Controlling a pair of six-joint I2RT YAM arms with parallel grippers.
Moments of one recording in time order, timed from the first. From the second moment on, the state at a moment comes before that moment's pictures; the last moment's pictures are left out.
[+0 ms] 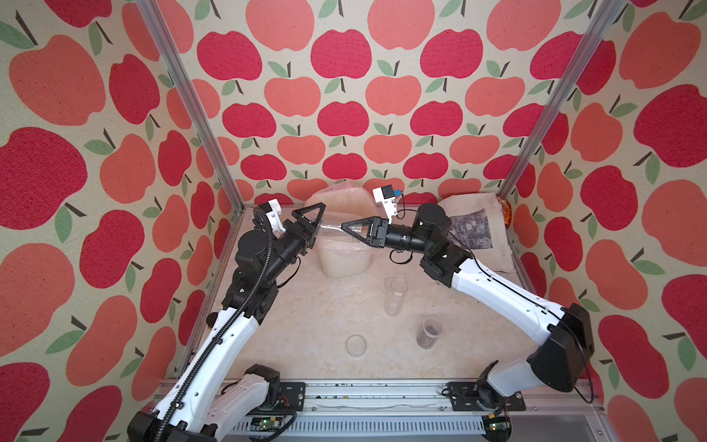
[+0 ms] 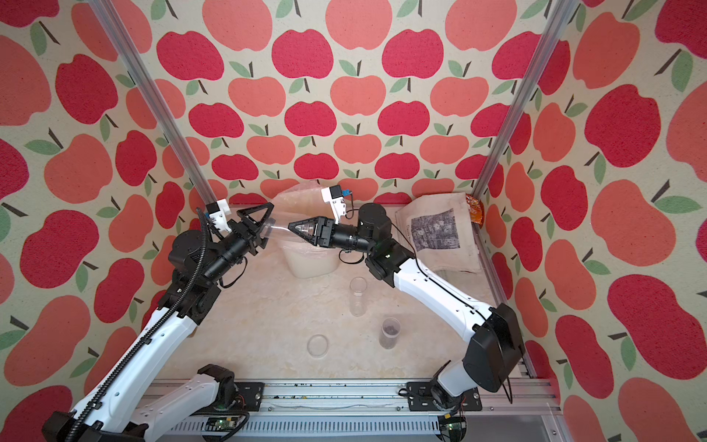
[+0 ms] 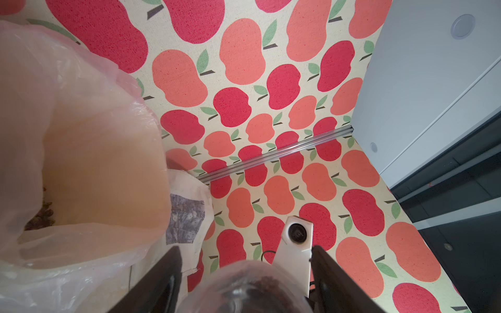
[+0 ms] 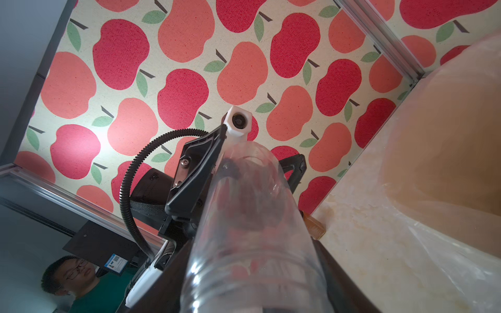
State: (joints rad) left arm -0.32 0.97 0.97 0.10 0.30 -1.28; right arm 0.81 1.49 1.32 0.23 -0.65 0.94
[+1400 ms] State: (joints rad) left arm -0.32 0.87 1.02 -0.29 0.19 -0.87; right arm 0.81 1.29 1.39 -0.55 -0.36 0.35
